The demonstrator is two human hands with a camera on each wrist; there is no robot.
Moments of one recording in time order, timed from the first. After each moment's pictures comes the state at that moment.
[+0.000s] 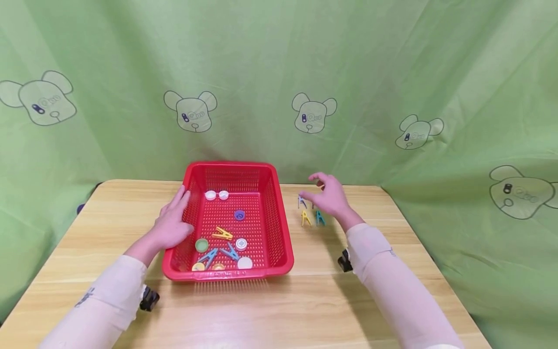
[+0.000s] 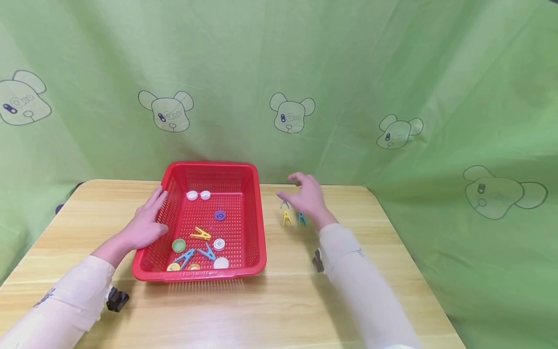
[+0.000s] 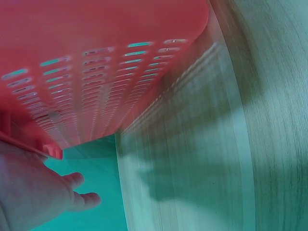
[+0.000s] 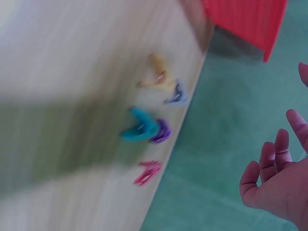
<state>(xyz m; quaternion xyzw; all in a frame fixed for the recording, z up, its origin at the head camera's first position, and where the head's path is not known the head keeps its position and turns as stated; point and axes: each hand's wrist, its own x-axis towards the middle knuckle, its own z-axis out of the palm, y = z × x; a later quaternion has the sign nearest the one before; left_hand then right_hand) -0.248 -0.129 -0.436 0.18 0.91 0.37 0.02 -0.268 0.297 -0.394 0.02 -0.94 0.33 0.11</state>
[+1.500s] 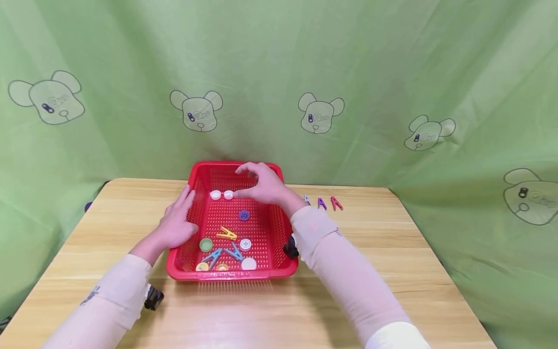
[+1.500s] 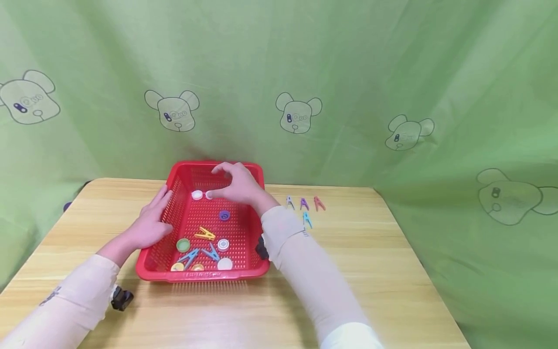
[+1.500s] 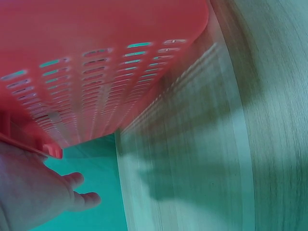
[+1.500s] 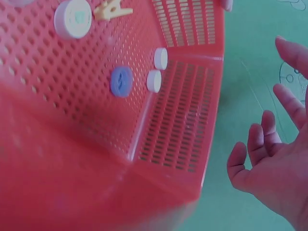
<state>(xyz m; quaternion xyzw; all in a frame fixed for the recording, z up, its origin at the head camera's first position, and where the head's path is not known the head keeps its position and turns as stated) -0.251 -0.129 -0.439 0.18 0.91 0.37 0.01 -0.292 0.138 -0.363 0.19 -0.91 0.37 0.00</state>
